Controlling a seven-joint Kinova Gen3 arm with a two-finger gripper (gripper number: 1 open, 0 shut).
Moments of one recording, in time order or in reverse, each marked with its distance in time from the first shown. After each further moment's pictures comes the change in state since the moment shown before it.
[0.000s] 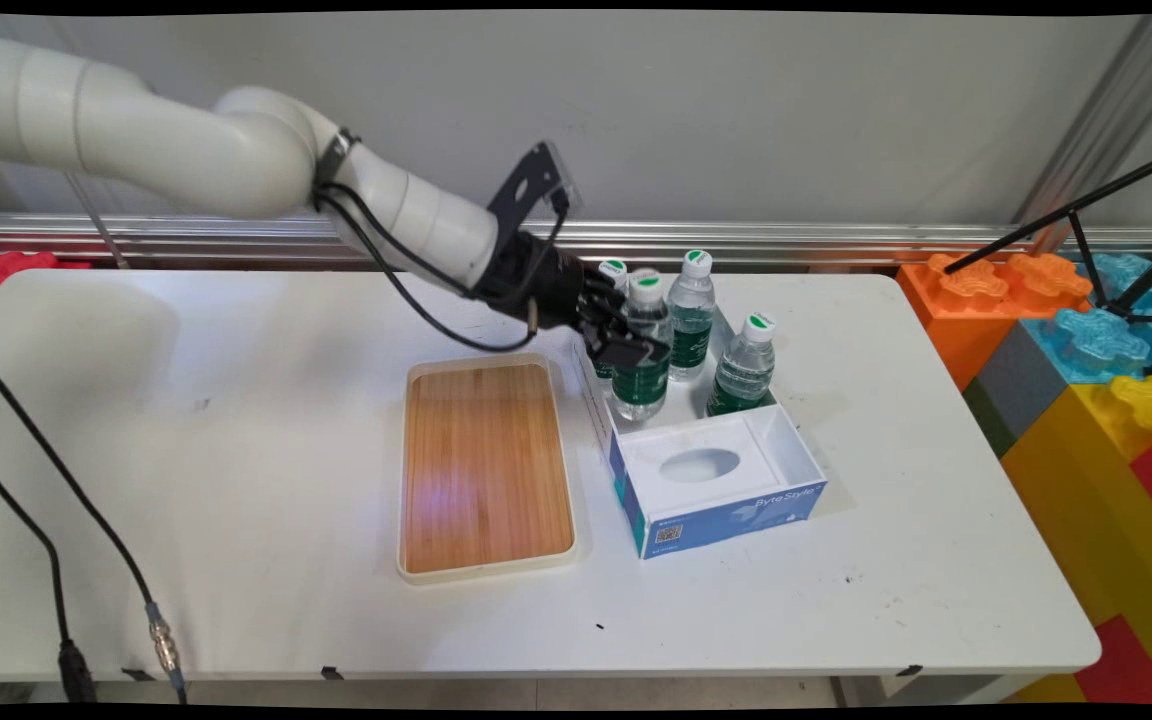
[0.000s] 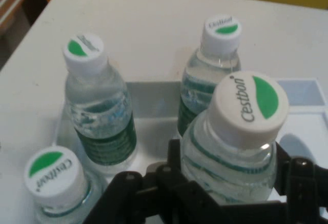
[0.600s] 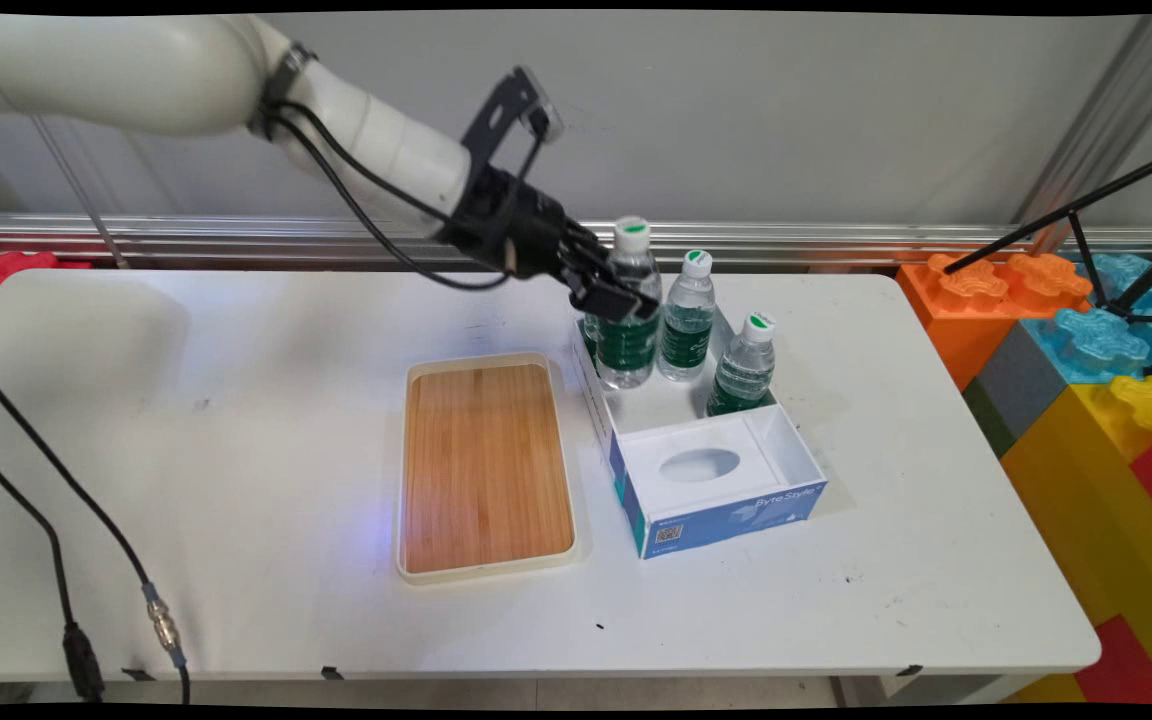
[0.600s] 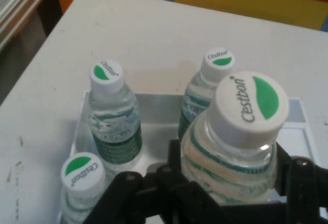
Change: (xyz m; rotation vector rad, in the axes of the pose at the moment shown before) arm 0.039 0.001 -0.050 0.016 -0.020 -0.046
